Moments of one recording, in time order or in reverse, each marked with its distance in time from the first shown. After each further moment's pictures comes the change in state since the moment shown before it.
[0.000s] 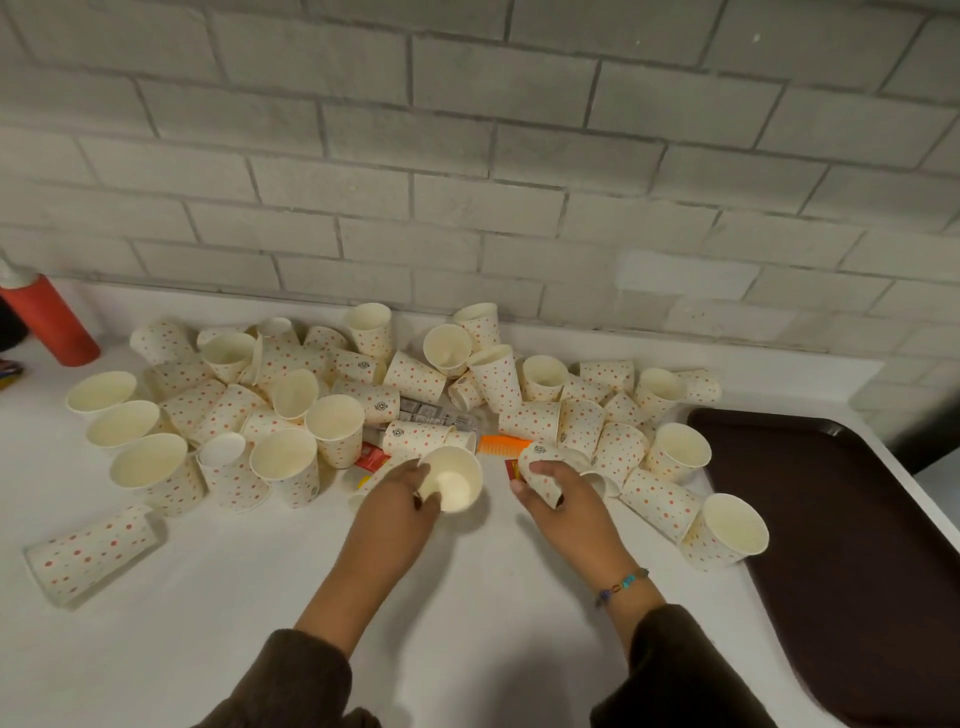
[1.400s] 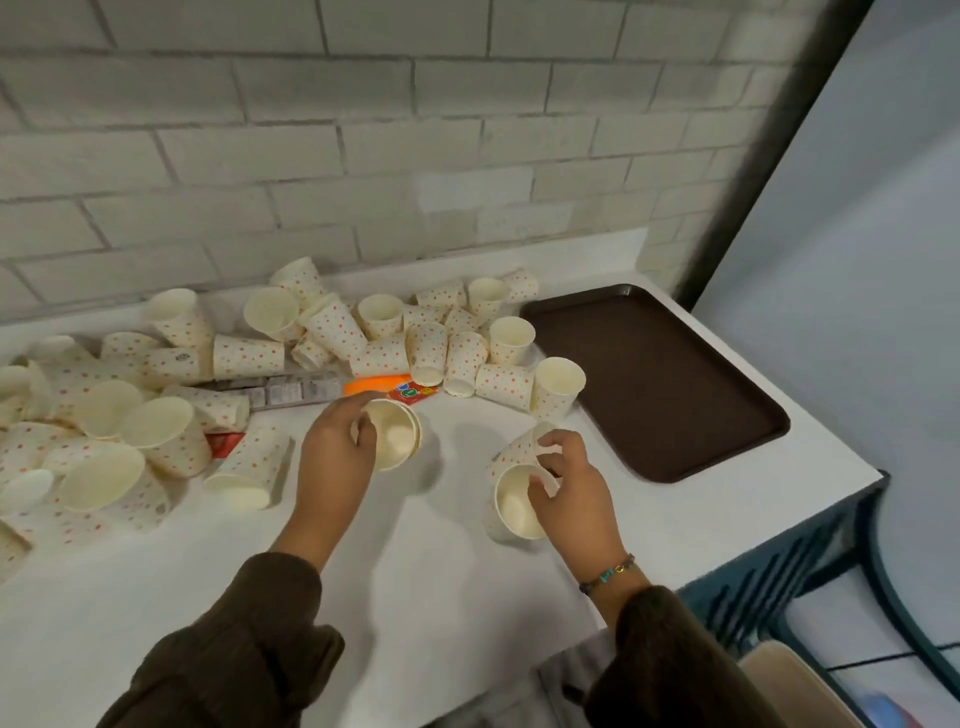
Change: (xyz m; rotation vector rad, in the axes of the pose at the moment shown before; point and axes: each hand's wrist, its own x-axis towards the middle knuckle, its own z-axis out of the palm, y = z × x) left_hand -0.021 0.047 0.053 -0.175 0.139 0.413; right_hand -0.146 0.069 -0.053 0.010 0.405 0.165
